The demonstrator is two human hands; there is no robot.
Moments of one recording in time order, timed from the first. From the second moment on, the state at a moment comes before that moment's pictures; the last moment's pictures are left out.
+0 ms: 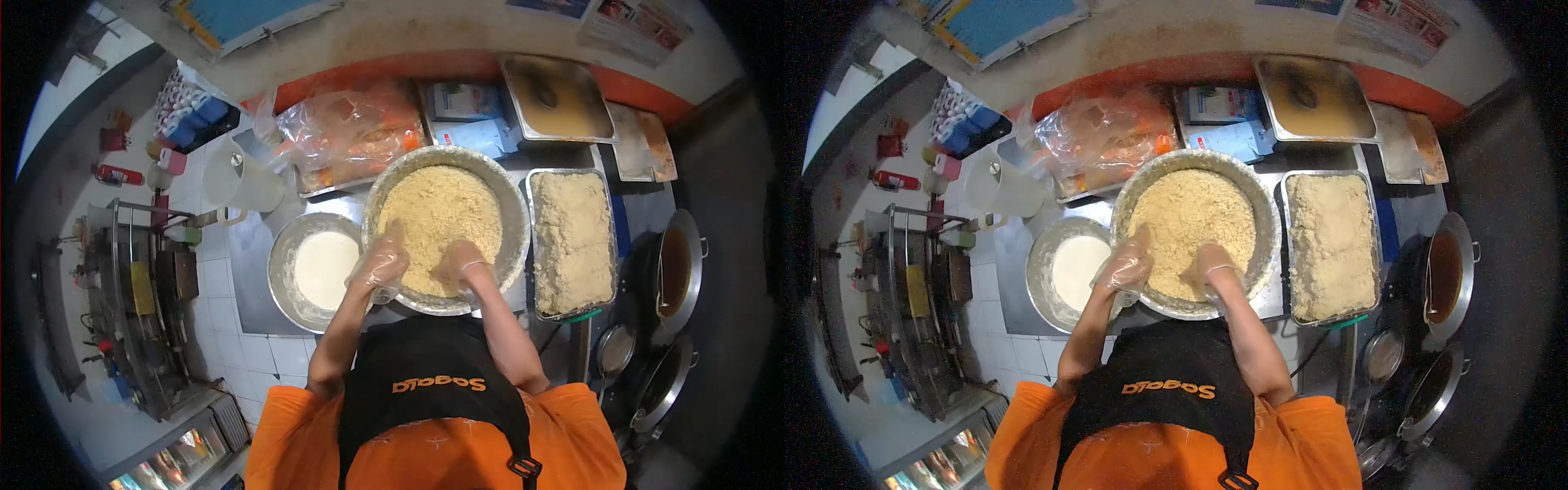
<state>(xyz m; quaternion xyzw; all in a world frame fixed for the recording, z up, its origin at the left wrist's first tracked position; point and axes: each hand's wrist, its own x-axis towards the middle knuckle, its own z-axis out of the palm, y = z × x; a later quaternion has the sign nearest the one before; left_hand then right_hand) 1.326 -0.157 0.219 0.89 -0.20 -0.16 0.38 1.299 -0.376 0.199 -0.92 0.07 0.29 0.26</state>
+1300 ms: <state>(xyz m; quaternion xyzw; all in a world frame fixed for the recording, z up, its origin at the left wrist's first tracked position) 1.323 -0.162 0.303 0.81 -0.15 -0.17 0.55 1.341 -0.397 0.183 -0.87 0.09 0.08 0.47</state>
